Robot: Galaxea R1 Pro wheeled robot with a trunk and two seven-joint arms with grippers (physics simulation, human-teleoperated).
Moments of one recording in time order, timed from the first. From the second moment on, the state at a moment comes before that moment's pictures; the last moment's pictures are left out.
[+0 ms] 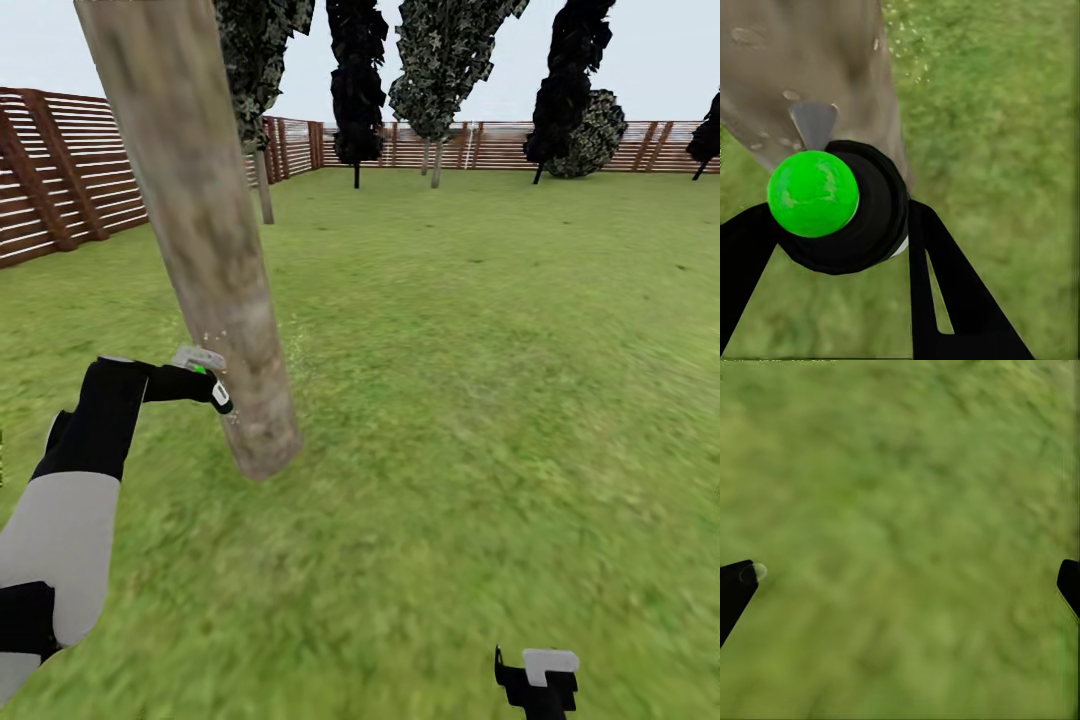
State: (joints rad) left arm -1.06 0.18 0.15 -1.04 -0.52 0.77 -0.75; right arm -0.41 -0.03 -0.16 -0.12 0.31 -0.57 -0.33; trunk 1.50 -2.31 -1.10
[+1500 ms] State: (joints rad) left arm -0.94 0.19 0.20 -1.02 -0.56 0.78 -0.67; right arm -0.41 -0.03 -0.16 -0.12 0.31 -0.57 -0.33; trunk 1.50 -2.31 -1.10
